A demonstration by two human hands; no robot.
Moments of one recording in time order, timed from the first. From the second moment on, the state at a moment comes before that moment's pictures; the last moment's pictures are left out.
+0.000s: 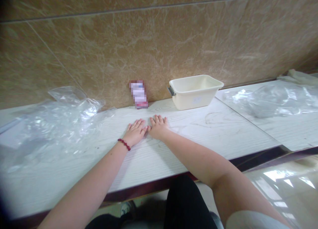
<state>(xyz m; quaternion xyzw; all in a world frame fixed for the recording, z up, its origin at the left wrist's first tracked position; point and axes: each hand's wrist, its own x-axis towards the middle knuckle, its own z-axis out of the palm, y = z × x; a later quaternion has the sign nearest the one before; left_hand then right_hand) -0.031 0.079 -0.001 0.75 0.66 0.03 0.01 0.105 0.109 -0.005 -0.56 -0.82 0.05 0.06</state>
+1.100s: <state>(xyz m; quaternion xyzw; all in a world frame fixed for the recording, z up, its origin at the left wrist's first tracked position) -0.011 0.047 0.004 0.87 0.48 0.10 0.09 0.143 0.065 0.068 -0.45 -0.89 -0.04 -0.09</state>
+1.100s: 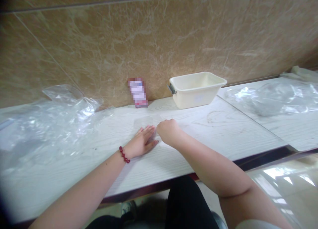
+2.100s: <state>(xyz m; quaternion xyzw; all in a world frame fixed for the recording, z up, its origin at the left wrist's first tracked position) -0.038 0.064 0.038 0.28 0.33 0.54 0.72 0.147 0.130 0.041 -0.30 -0.48 0.75 0.34</state>
